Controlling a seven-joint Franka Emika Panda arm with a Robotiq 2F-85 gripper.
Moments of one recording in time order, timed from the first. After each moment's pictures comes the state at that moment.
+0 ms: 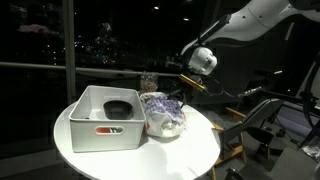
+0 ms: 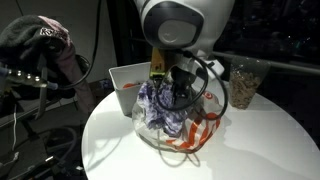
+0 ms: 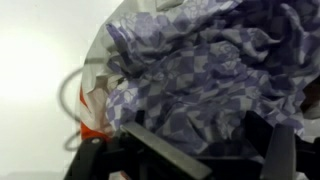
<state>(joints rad) -0.12 0.30 -0.06 -2.05 0.51 2.32 0.21</state>
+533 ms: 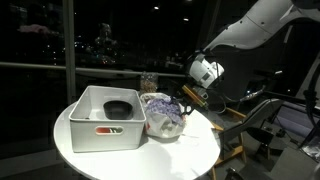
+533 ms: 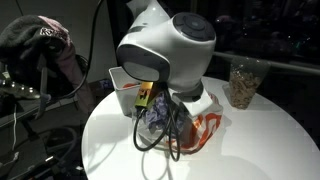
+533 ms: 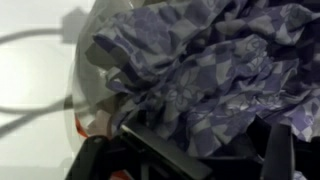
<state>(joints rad) -0.15 0.30 -0.01 -2.24 0.99 2.61 -0.05</state>
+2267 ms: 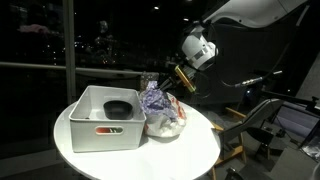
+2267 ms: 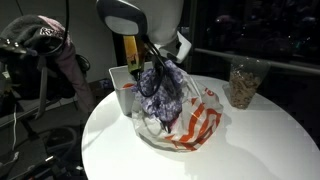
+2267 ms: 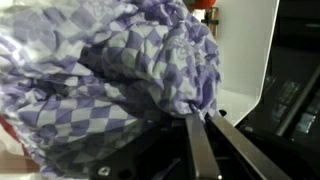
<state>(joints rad) -0.07 0.14 0.09 -2.20 1.09 2.55 -0.37</state>
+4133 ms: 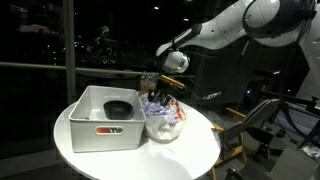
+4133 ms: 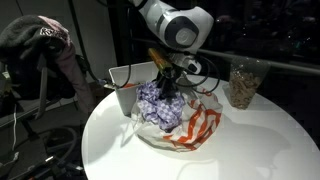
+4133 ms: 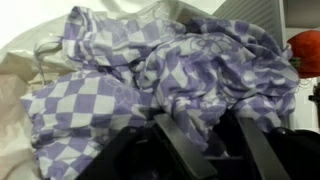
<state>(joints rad) -0.05 0.61 0.03 -1.60 0.35 1.93 0.12</state>
